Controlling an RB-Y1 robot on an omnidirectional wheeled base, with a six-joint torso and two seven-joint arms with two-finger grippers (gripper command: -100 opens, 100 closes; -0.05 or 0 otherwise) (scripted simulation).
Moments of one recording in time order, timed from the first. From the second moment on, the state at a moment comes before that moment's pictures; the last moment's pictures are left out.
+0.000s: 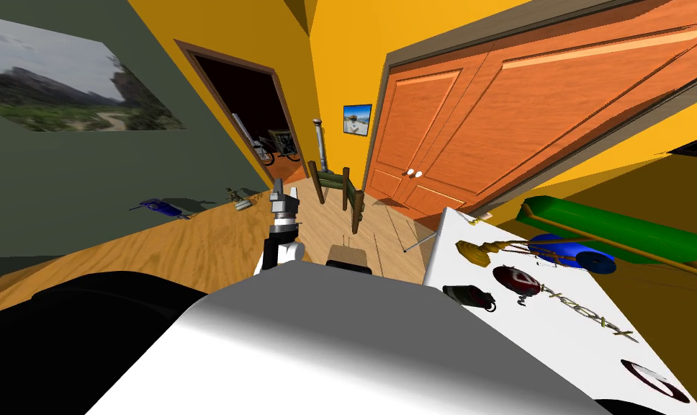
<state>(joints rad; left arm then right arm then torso) 0.50 -0.04 0.03 -2.28 0.12 -0.39 -0.05 1.19 -1.64 0.38 -0.71 0.10 -0.63 1.27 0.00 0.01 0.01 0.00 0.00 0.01</state>
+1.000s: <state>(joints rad) 0.50 -0.04 0.03 -2.28 0.12 -0.39 -0.05 1.24 -1.71 0.35 -0.71 0.06 -0.67 1.26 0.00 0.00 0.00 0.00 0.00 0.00</state>
